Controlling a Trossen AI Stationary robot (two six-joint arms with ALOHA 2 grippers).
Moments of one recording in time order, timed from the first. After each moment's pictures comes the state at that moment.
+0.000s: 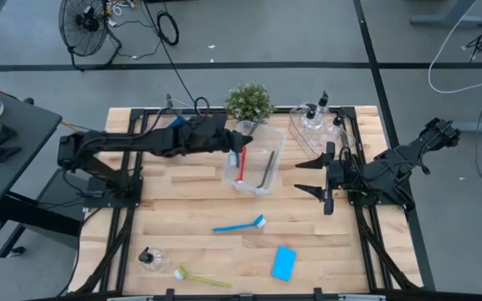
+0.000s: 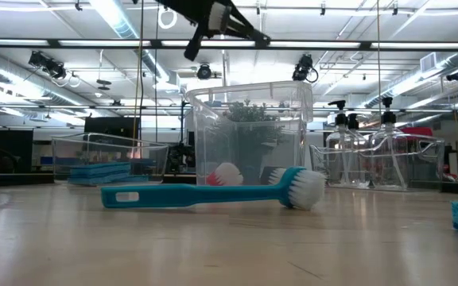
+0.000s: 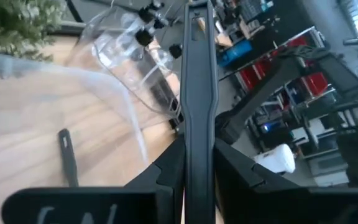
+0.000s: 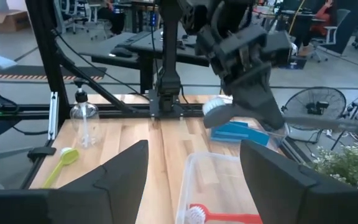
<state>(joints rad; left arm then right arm) 0.12 1.47 1.20 -0.01 -0.17 -1.00 0.56 0.96 1.04 -0.33 0.68 0.09</state>
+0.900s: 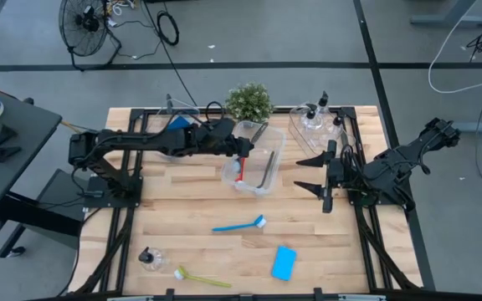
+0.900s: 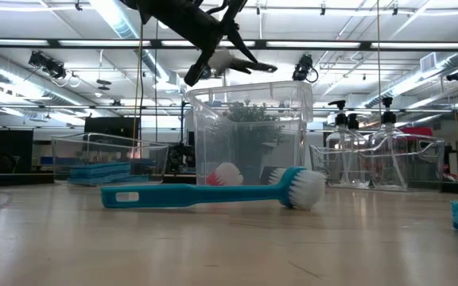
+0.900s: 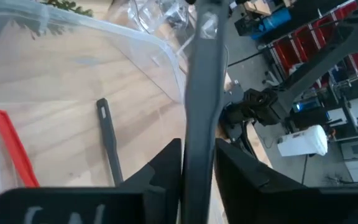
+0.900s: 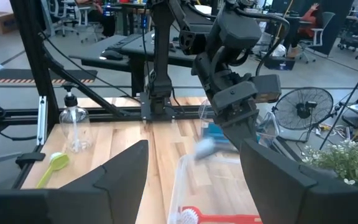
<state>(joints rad) 0.16 1.58 1.20 -0.08 -0.10 -1.00 0.56 0.96 1.04 -0.33 0.72 0.09</state>
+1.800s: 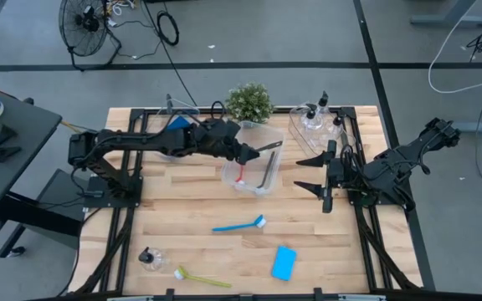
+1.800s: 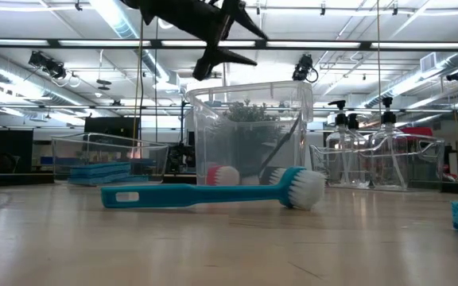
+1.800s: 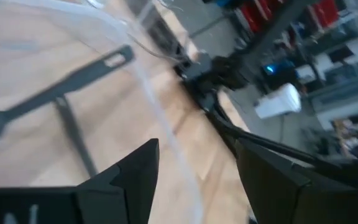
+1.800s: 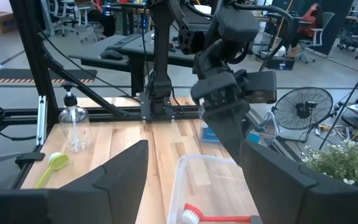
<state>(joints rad) 0.16 1.58 1.20 -0.02 0.07 -0.89 0.56 0.96 1.04 -0.33 0.72 0.09</state>
